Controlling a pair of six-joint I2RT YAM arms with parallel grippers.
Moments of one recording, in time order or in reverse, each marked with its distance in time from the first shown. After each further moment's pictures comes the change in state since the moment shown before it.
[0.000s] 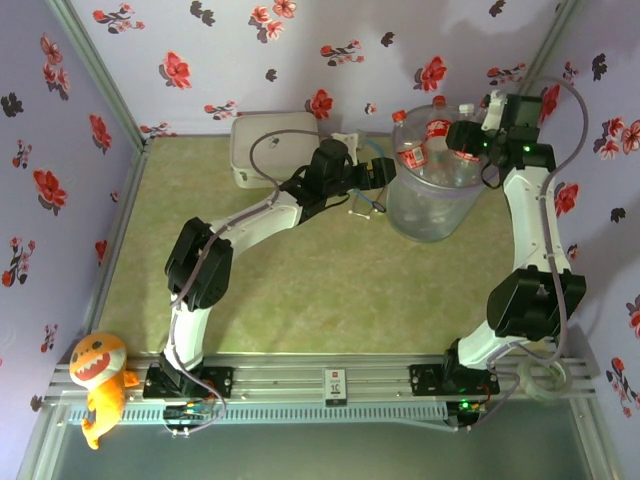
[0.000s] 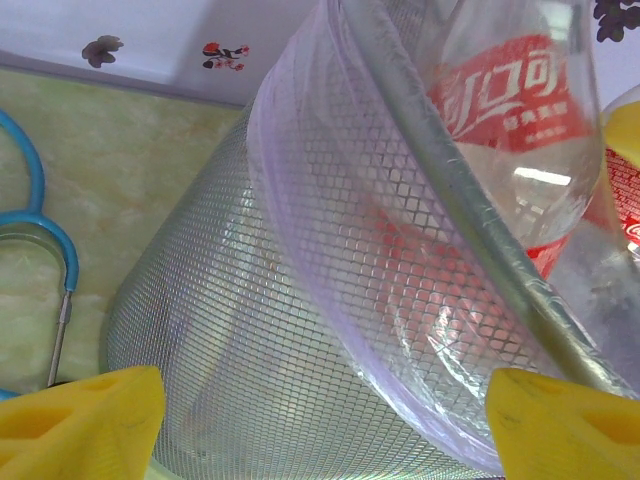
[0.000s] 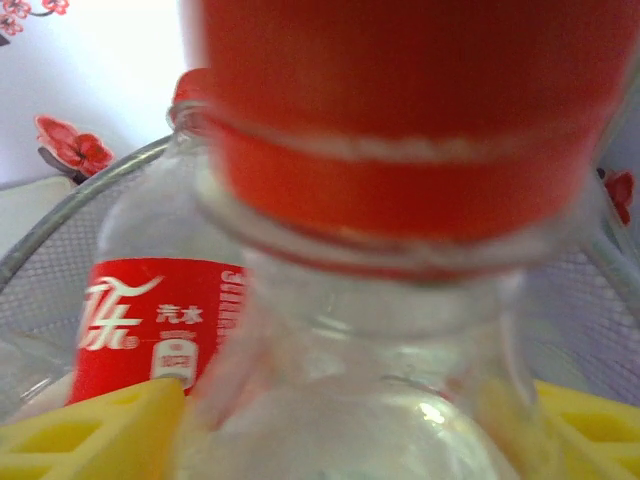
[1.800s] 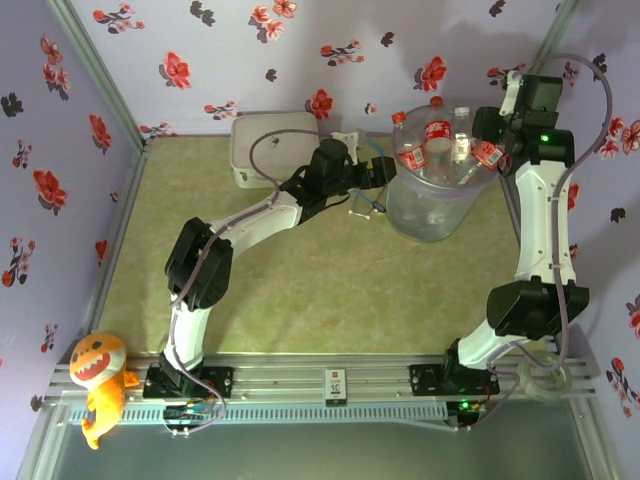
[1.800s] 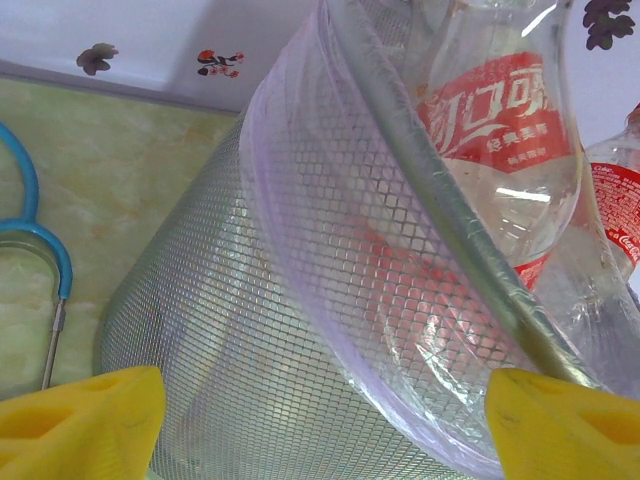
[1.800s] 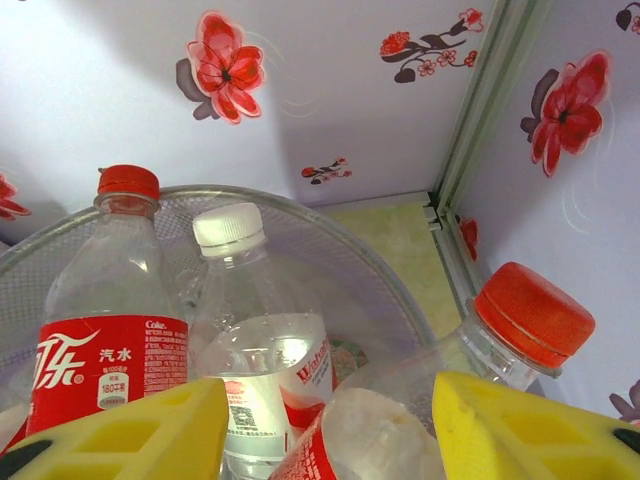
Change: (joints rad) left arm 0.000 0.000 0.000 0.016 0.000 -0.003; right arm -0.007 0.012 0.209 -0.157 0.212 -0.085
